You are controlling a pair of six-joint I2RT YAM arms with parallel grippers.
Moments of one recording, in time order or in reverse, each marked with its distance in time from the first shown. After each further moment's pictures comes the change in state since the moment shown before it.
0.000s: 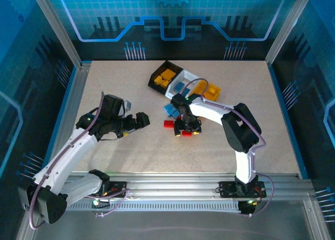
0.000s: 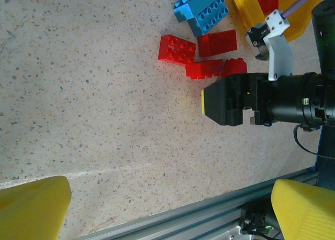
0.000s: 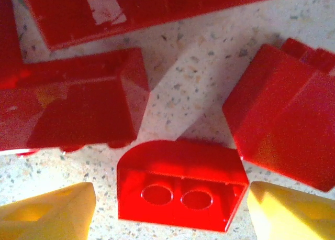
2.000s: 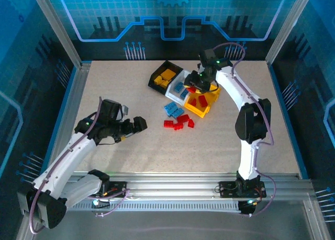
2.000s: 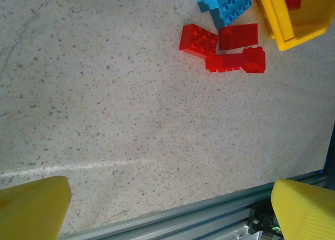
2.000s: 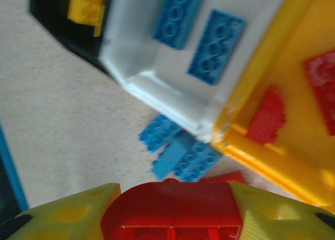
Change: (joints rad) left arm 0.024 -0.055 -0.075 -0.013 -0.004 -0.009; right arm -0.359 0.057 0.520 -0.023 -0.256 0.083
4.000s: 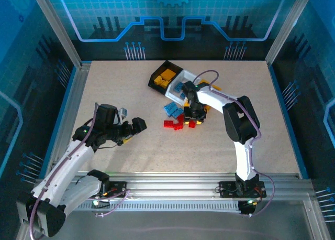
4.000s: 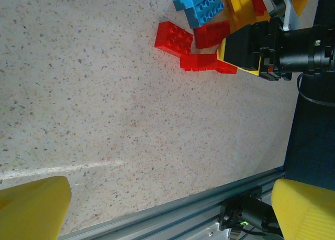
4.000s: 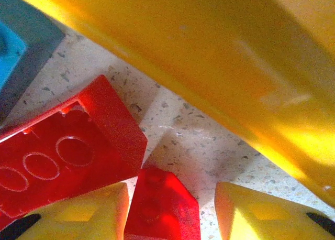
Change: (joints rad) left arm 0.033 -0.087 -0.108 0.126 0.104 -0.079; right arm 0.180 0.053 -0.369 -0.003 0.236 -0.130
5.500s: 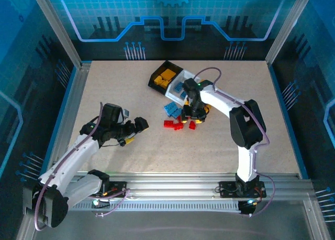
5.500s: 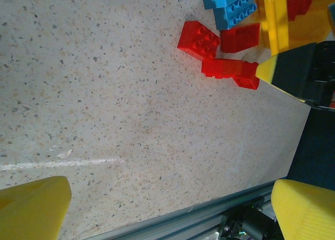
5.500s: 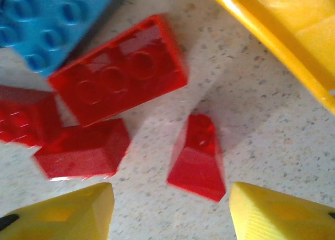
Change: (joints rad) left arm 0.006 0.113 -0.038 0.078 0.001 -0.053; right arm 0.016 -0.093 -0.016 -0.052 -0.060 -0.008
